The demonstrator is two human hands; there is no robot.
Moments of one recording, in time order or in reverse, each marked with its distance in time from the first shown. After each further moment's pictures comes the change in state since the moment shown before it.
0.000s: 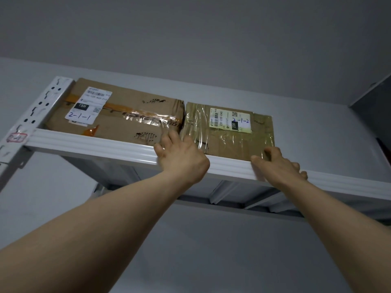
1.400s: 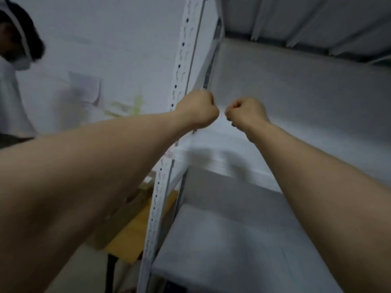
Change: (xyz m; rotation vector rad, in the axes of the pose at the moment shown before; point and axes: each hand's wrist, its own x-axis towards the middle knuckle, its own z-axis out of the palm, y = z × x) left_hand -0.259 -0.322 -0.176 -0.025 -0.617 -0.194; right_hand -0.427 -0.239 0.144 0.283 -0.661 0.029
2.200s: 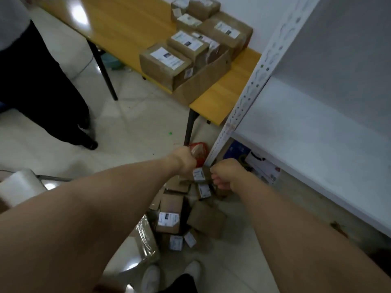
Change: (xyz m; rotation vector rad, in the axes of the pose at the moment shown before) left_hand -0.423 -0.320 0.171 -0.158 -0.929 -1.038; right_hand -0.358 0.171 0.403 -0.009 -1.123 0.913
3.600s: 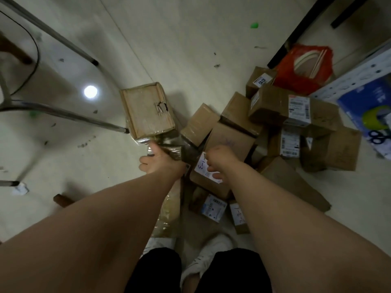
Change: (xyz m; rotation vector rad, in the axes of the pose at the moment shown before) left_hand 0.249 -0.487 0.353 -0.327 0.590 -0.962; right_hand 0.360 0.207 0.407 -0.311 -0.337 0.059
